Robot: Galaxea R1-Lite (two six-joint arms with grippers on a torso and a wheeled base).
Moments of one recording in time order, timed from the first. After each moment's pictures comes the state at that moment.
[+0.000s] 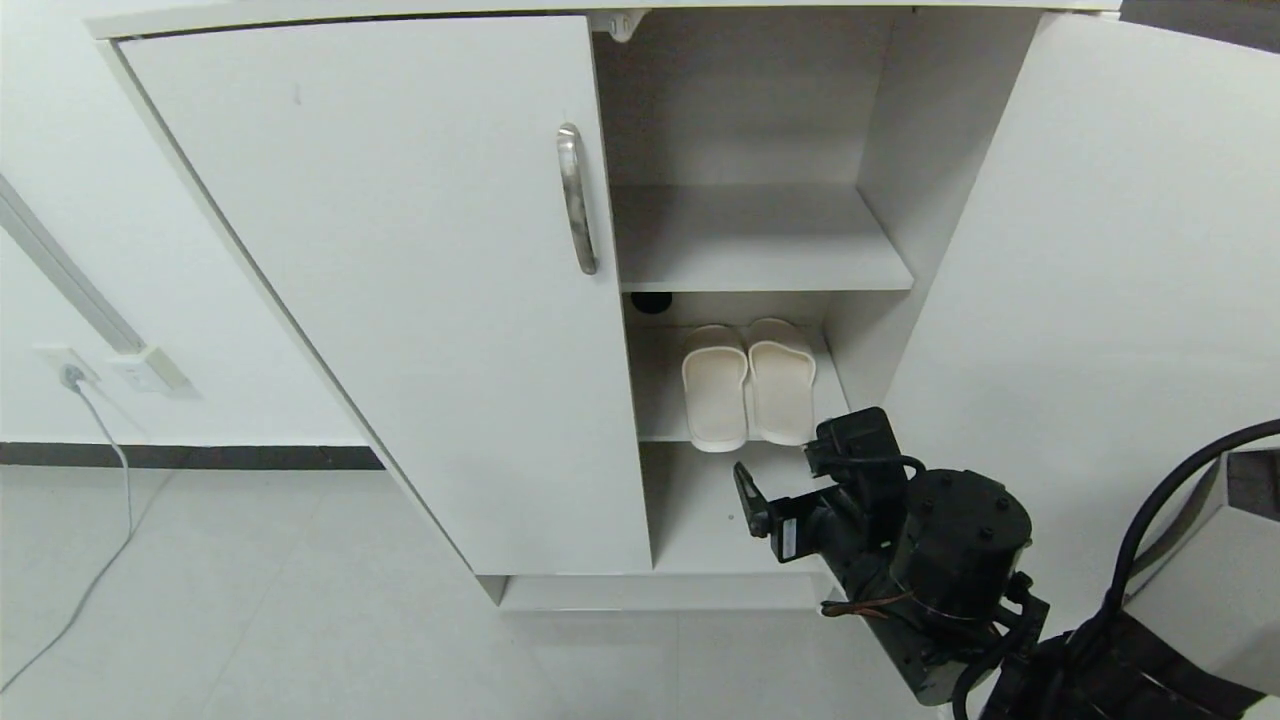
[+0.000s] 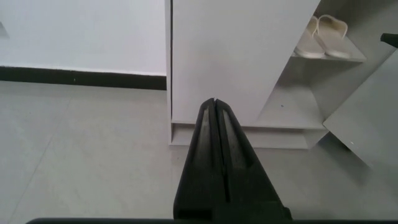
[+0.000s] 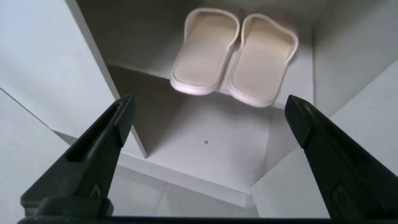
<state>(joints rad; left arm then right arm) 0.00 0.00 0.00 0.00 0.01 -0.09 0.82 2.03 -0.62 -1.45 -0.53 -0.08</state>
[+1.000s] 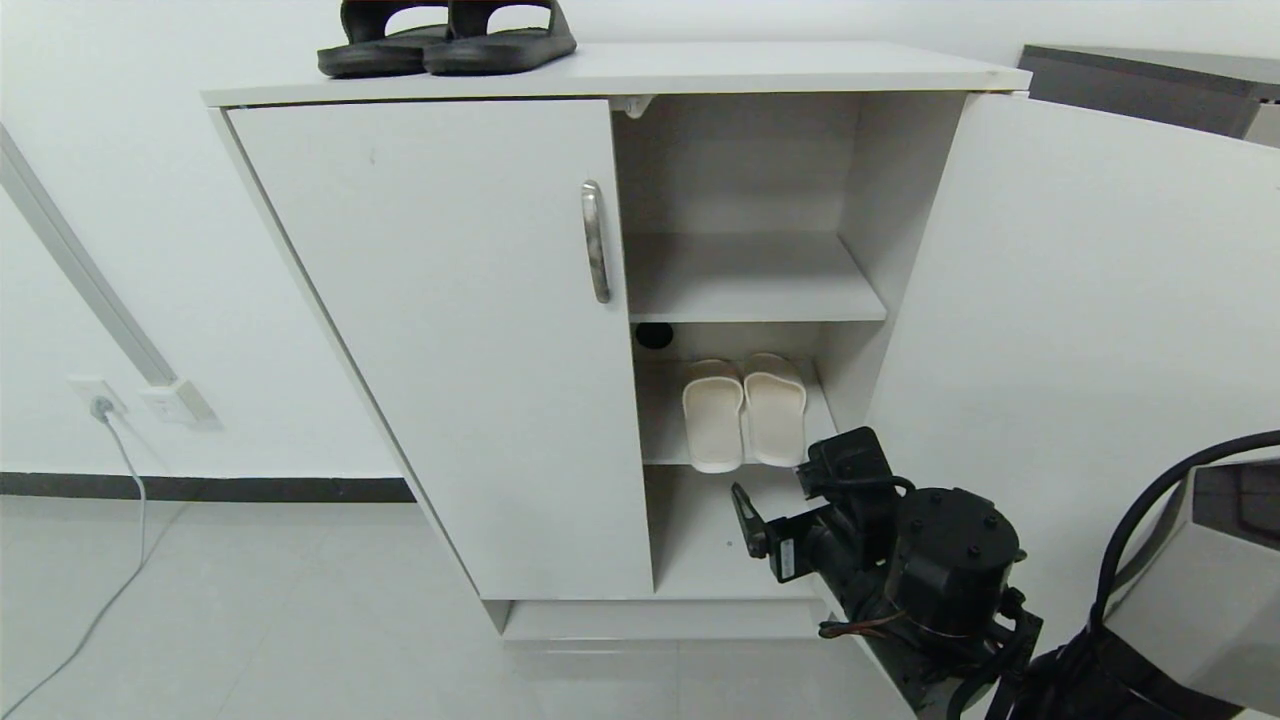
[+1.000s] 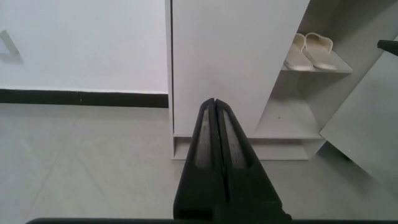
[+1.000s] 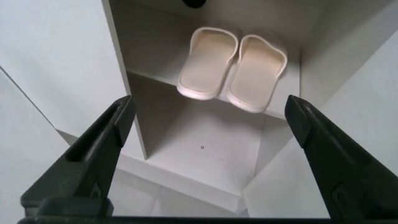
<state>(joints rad) 0.00 0.00 0.00 0.00 0.00 -0.07 0.83 2.05 -0.59 -1.46 -0.52 -0.08</state>
